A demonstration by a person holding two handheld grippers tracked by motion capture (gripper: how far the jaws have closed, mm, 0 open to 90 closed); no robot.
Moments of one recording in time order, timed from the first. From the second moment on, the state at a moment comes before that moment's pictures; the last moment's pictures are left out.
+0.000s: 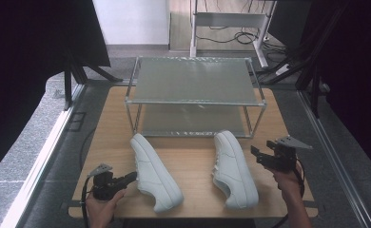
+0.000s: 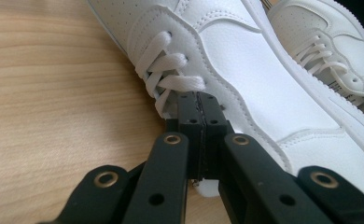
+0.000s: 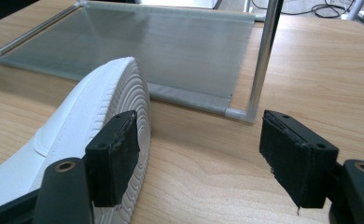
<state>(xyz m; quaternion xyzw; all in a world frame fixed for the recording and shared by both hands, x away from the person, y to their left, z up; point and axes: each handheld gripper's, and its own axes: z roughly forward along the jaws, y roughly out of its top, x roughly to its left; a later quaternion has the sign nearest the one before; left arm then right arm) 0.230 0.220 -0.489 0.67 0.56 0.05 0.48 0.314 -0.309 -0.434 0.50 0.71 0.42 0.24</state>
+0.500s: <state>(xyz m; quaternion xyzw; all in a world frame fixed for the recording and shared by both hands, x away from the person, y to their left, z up) 0.249 0.202 -0.478 0.68 0.54 0.06 0.49 0.313 -0.320 -0.433 0.53 0.70 0.41 0.25</state>
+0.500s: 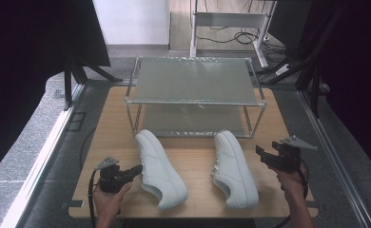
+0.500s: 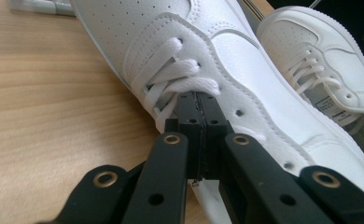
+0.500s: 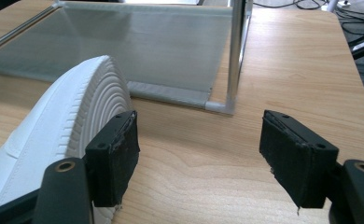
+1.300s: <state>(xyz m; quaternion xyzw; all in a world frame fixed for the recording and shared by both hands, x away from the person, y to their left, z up) 0.339 0.094 -0.446 0.76 0.48 0.03 0.44 0.312 -0.340 -0.440 0.56 0.68 0.40 0.25</state>
